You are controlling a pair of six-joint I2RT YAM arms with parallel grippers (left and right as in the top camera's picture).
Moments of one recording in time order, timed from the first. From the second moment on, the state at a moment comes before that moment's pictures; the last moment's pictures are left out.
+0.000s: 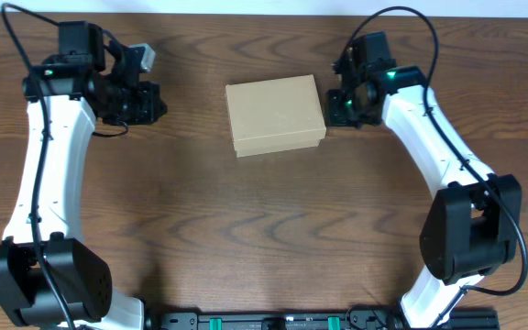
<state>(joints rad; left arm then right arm) 0.07 1.69 1.57 -1.07 0.47 0.06 0.24 1.90 1.53 -0.85 -0.19 0.21</state>
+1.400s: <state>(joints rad) 0.09 1.69 1.57 -1.07 0.50 0.06 0.28 1.94 1.53 -0.85 -0.18 0.24</state>
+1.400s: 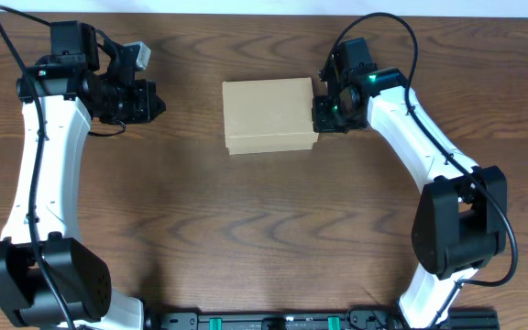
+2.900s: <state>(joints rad) -0.08 1.00 1.02 -1.02 0.51 0.11 0.37 1.03 0.89 -0.72 -0.03 0.36</state>
